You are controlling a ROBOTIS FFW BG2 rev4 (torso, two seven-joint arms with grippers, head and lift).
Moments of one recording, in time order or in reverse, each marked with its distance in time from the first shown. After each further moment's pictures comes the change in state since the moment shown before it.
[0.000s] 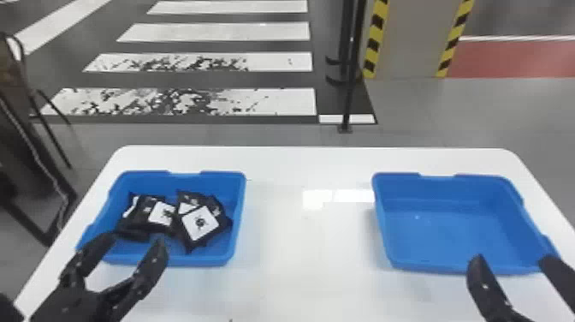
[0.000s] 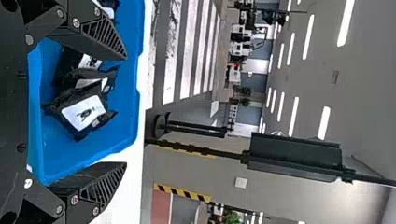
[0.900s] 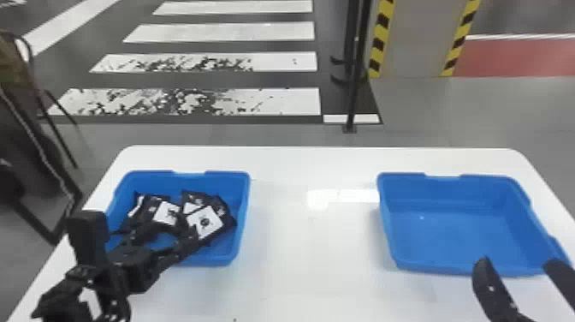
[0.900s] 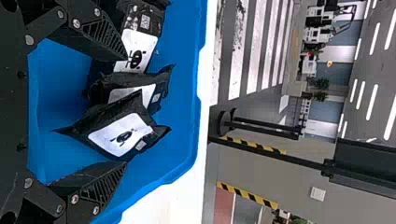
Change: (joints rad) left arm -0.380 0.082 -0.032 0.244 -0.122 0.438 -0.040; right arm -0.006 0.001 0.000 0.017 -0.021 0.000 0.000
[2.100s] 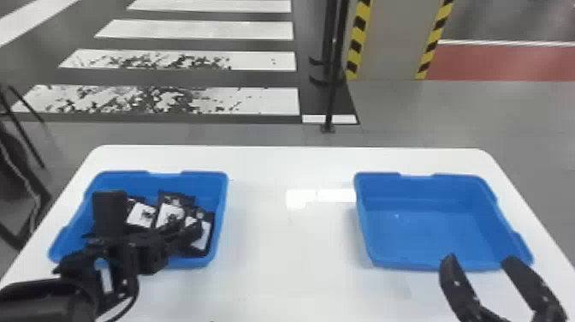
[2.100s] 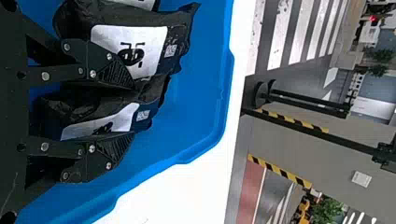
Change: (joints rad) left arm -0.215 0.040 -0.114 0.201 0.012 0.197 -0.059; right arm -0.015 0.000 0.012 0.028 -0.036 0.000 0.000
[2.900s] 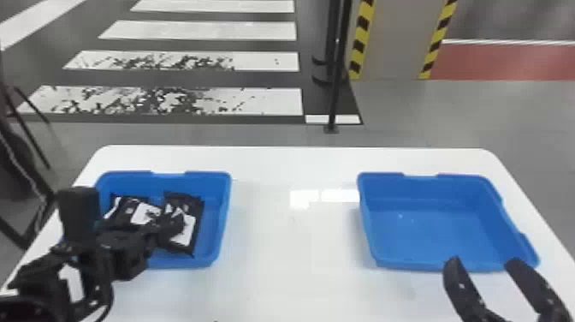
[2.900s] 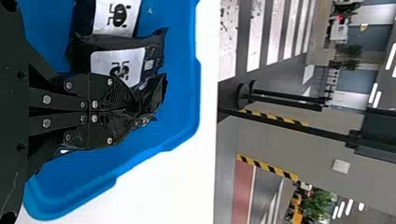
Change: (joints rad) left arm 0.143 0.005 0.079 -0.280 -0.018 0.017 -0.038; right arm 0.001 -0.003 0.000 0.001 -0.018 0.000 0.024
